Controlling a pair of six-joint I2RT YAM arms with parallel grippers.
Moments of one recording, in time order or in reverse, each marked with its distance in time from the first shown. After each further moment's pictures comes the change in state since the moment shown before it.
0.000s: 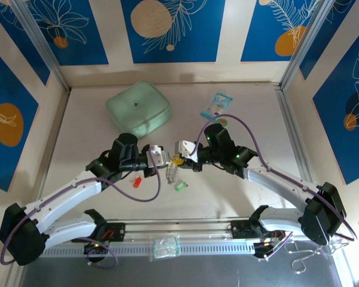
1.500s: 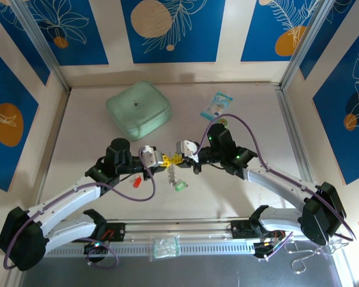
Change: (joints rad) left arm 0.076 -0.040 -0.159 0.276 0.184 -0.178; right arm -0.023 0.000 -0.035 0.117 -0.156 0.066
